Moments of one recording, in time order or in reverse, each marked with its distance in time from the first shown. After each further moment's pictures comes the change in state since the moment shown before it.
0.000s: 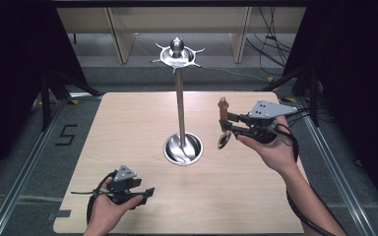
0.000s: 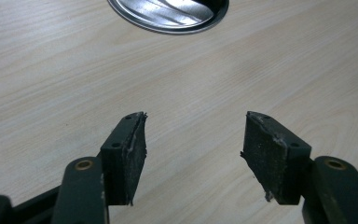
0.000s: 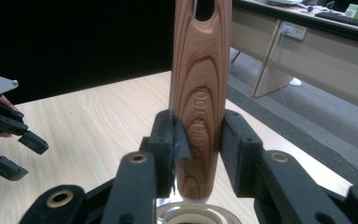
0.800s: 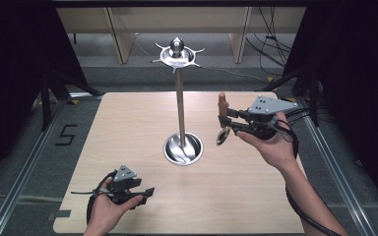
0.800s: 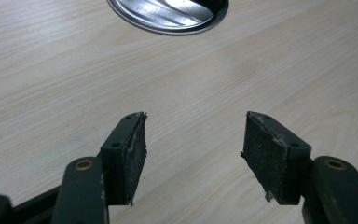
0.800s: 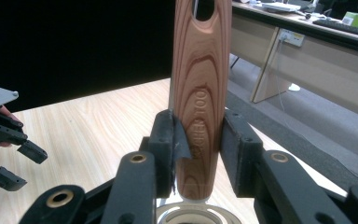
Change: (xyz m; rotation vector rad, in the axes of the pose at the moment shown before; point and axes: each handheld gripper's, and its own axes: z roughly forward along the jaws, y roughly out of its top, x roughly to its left) left arm -0.001 0.000 0.000 -0.010 -0.007 -0.012; right arm 0.000 0.011 0.001 -0.023 -0.005 0.004
